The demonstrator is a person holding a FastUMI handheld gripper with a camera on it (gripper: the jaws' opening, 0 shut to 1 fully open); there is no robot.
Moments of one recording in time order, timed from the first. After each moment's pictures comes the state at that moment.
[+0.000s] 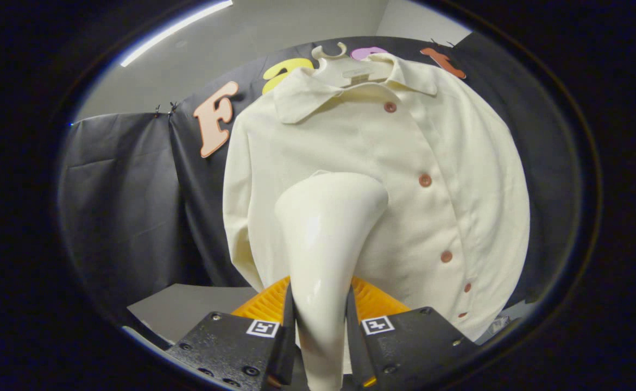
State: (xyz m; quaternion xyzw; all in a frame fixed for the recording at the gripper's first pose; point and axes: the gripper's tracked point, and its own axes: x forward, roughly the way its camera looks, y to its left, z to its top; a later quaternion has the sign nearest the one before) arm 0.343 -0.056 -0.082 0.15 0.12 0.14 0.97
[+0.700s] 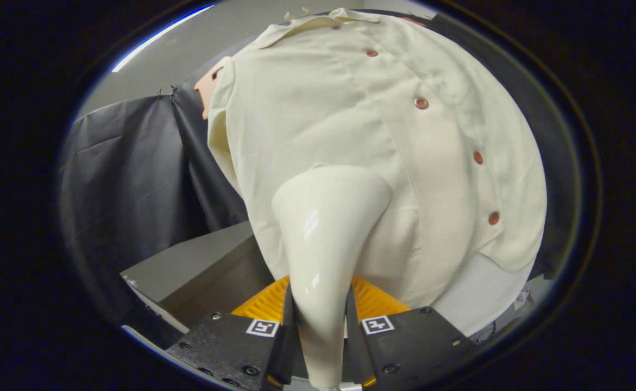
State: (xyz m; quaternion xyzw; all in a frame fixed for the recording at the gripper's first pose) arm 0.296 -0.051 -0.237 0.18 0.18 0.18 0.95
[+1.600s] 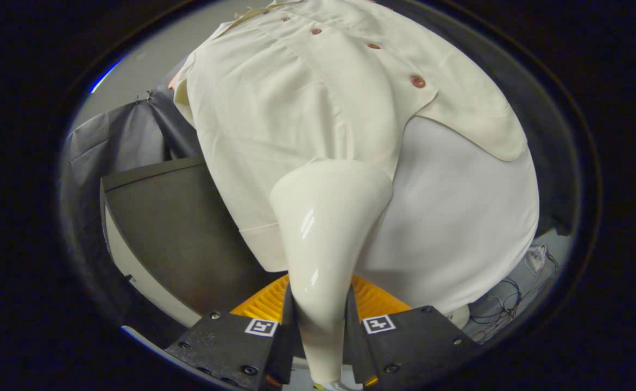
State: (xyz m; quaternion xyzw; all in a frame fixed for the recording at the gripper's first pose) arm 0.263 -0.056 -0.353 0.24 0.23 0.15 0.93
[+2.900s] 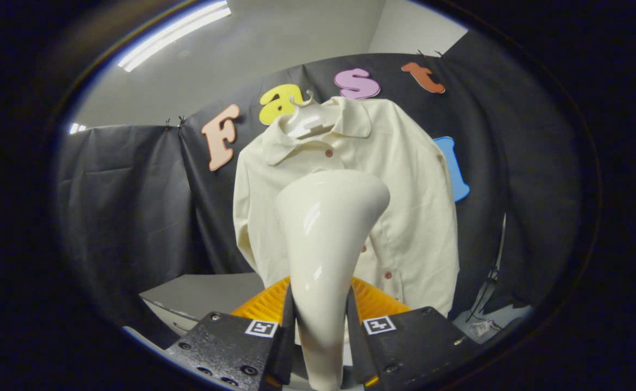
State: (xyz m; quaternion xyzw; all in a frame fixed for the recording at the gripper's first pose) arm 0.276 -0.188 -0.045 0.14 0.07 0.12 0.98
